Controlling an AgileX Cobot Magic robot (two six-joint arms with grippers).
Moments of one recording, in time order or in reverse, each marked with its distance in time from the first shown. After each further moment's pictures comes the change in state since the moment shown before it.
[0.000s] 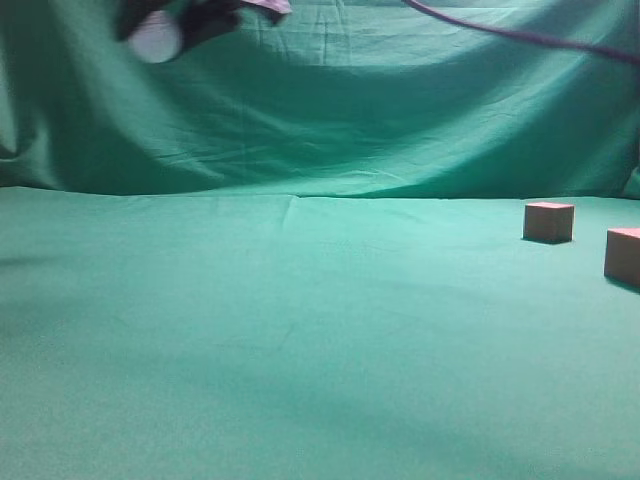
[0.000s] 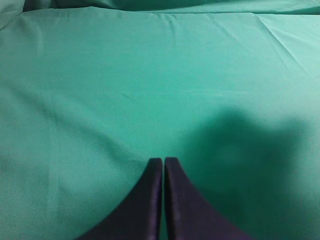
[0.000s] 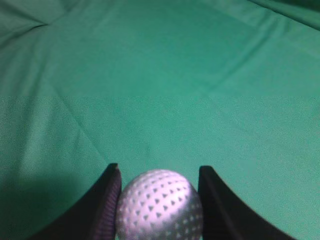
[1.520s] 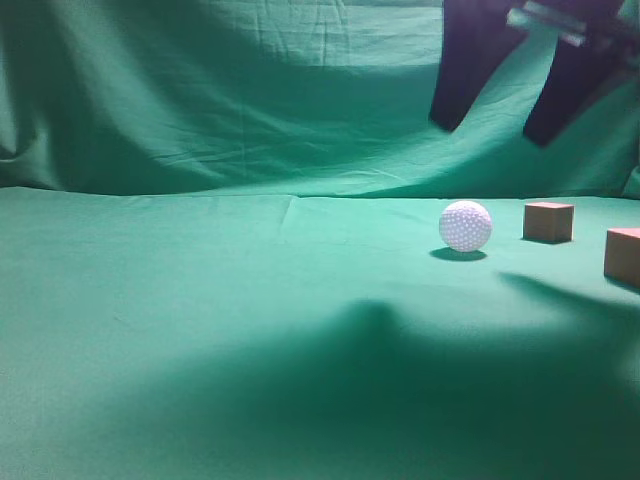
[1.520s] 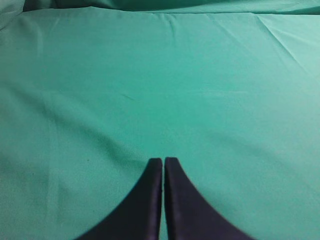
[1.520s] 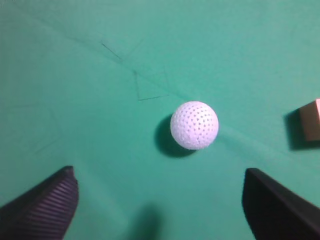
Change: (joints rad) left arm 0.000 0.000 0.000 0.000 0.000 0.000; right arm -0.354 -0.552 0.908 -0.243 0.054 0.093
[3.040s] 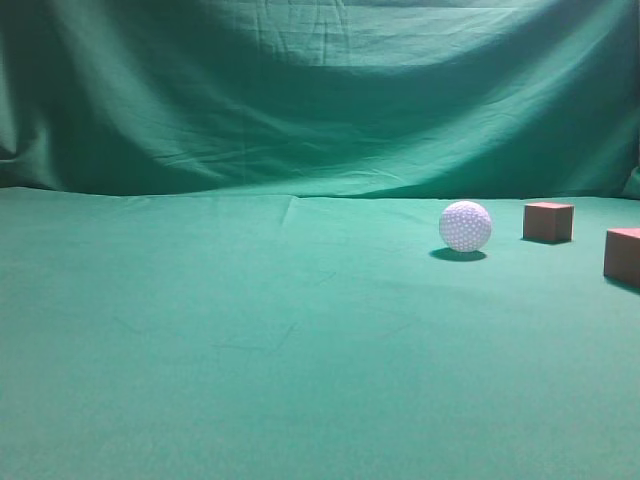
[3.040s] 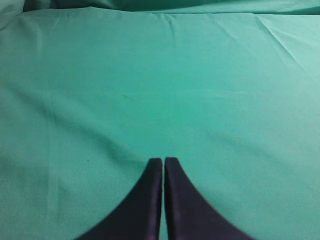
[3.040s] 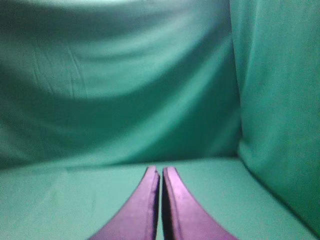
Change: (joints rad) left arm 0.000 0.000 0.000 0.000 0.000 0.000; right arm -0.332 -1.648 1.079 -0.466 -0.750 0.638
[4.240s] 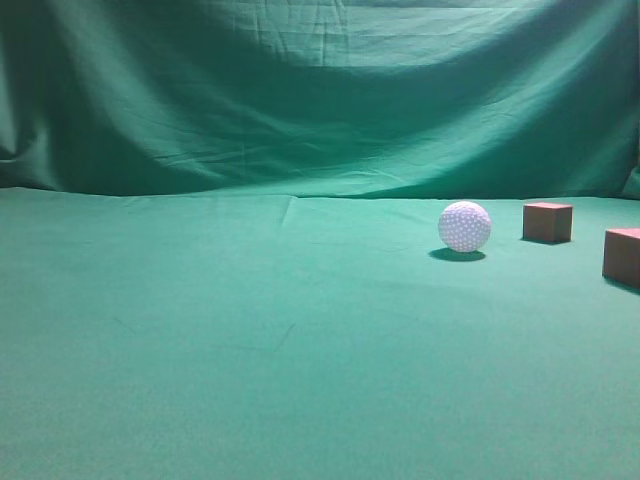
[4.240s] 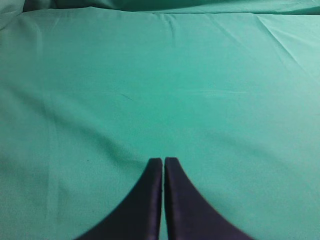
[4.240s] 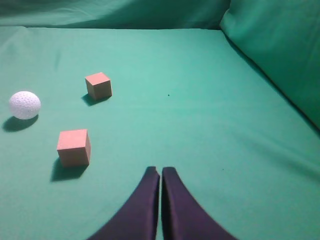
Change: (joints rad) left arm 0.000 0.000 0.000 0.000 0.000 0.000; right arm 0.000 0.000 -0.004 -0.012 0.545 -0.110
